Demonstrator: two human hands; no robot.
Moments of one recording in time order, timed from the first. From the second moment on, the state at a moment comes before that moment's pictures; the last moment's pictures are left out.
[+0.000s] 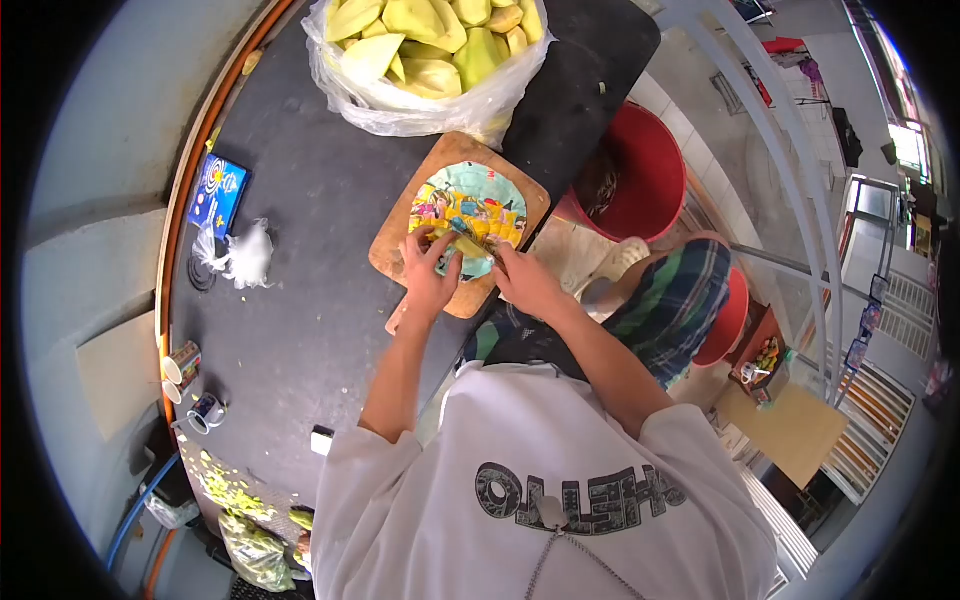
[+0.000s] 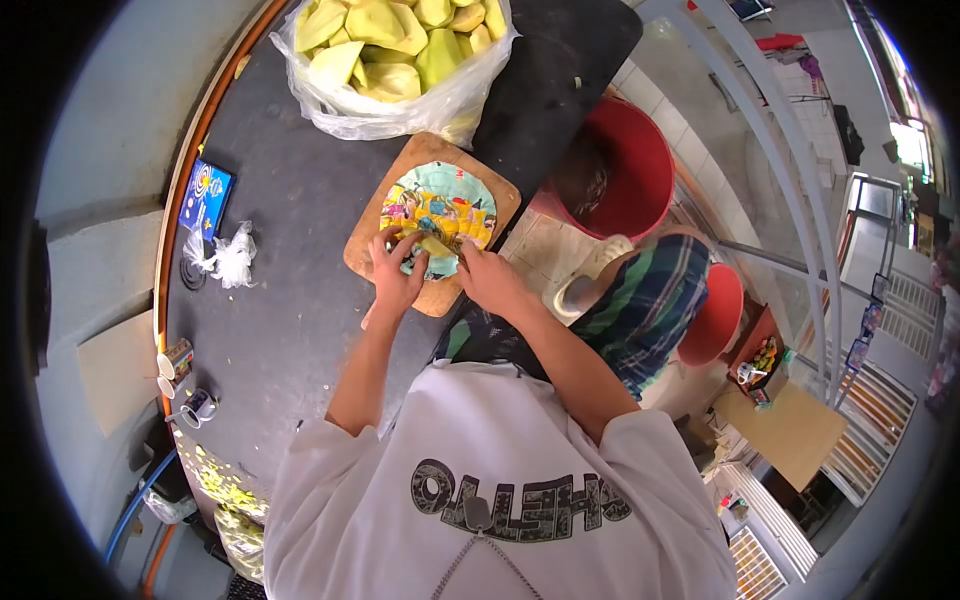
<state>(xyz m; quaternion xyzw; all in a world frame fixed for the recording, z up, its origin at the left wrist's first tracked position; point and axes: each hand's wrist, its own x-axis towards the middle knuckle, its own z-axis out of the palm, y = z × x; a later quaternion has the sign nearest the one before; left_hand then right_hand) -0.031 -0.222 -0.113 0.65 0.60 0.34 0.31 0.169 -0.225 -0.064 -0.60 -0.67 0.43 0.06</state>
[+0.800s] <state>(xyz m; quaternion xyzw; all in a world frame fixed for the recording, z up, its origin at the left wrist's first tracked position) -0.015 -0.232 -0.157 0.63 0.57 0.41 0.33 0.181 -0.210 -0.074 -0.55 -0.70 0.45 0.01</state>
